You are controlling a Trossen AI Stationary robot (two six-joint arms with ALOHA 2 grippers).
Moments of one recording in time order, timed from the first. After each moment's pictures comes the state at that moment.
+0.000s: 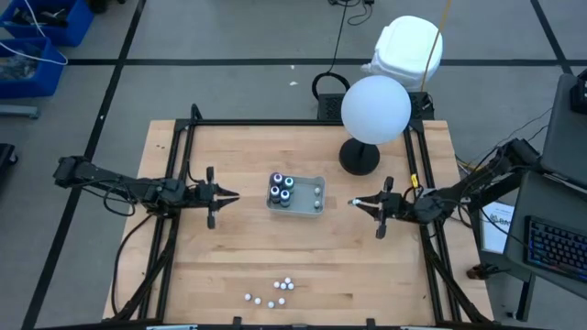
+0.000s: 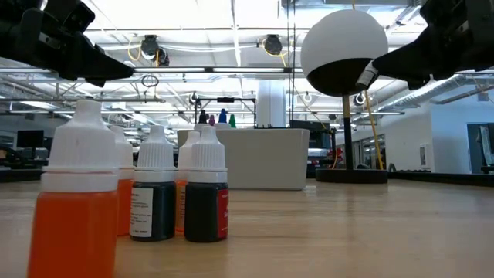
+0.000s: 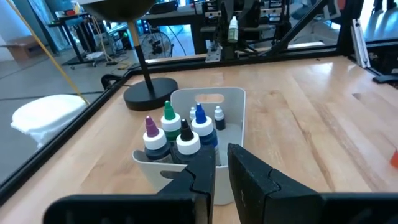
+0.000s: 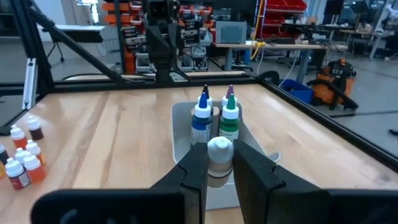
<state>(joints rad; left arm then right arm) -0.21 0.50 0.17 0.15 -0.31 0.06 0.50 0.76 0.13 0.52 0.73 0.08</state>
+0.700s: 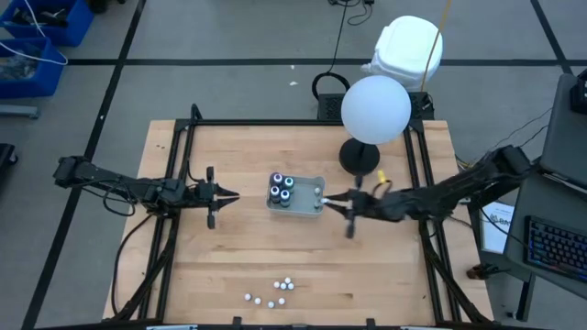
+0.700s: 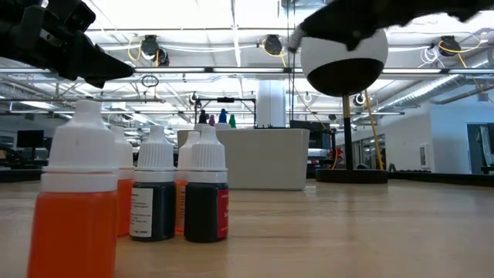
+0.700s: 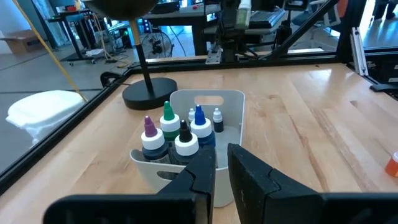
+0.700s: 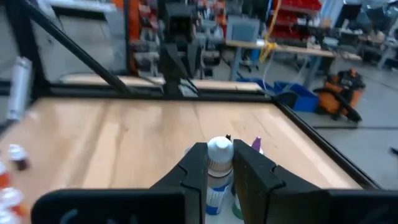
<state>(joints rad) -0.21 0.50 0.17 0.15 -0.31 0.02 0.30 1.22 0.59 0.48 0.52 -0.03</state>
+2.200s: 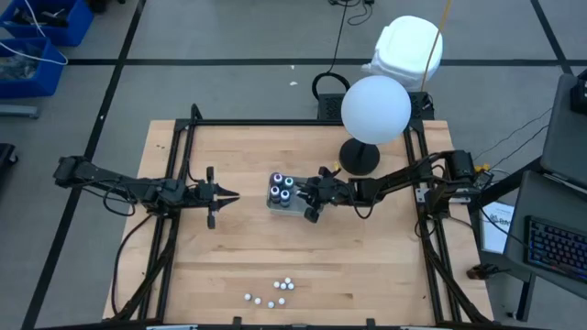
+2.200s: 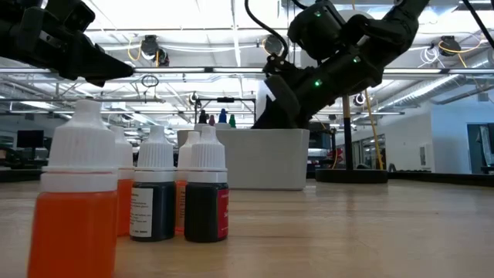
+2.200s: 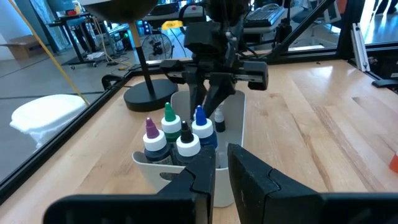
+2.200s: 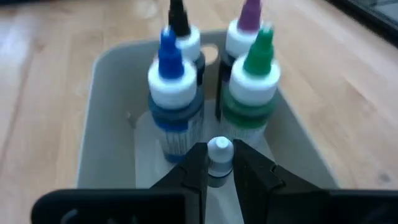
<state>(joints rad) -0.21 0.50 0.17 0.15 -0.32 0.05 -0.01 1.76 0.82 0.39 0.24 0.18</state>
